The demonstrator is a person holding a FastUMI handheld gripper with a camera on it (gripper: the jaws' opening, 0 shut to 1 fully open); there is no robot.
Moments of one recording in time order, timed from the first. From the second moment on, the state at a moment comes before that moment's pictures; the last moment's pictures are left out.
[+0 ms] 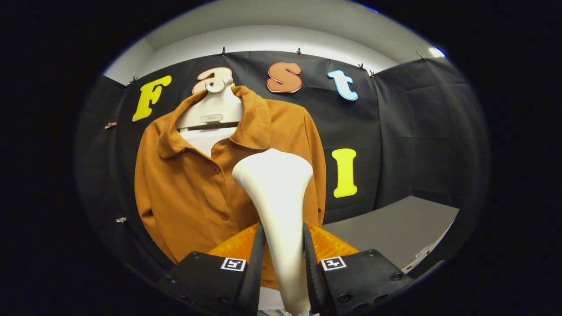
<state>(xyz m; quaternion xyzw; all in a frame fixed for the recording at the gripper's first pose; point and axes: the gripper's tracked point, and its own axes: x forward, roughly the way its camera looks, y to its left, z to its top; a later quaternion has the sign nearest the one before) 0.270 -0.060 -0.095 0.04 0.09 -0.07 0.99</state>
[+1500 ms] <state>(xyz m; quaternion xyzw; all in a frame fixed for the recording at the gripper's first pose) 0.236 -0.073 -0.289 0.05 0.33 -0.07 0.94</state>
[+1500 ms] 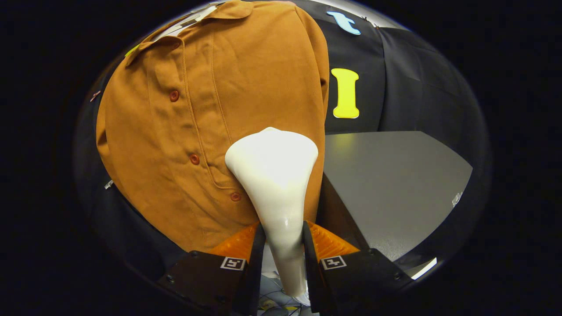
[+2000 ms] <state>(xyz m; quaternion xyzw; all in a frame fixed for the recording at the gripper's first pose) 0.218 -0.070 -0.233 0.04 0.28 -0.08 0.96</state>
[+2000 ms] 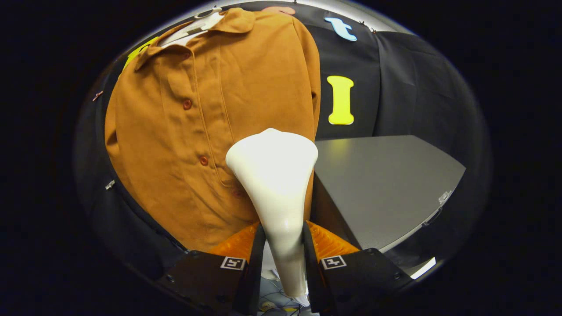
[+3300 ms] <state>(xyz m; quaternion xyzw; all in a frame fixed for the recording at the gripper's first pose) 0.270 0.104 -0.116 0.01 0.14 0.03 0.99</state>
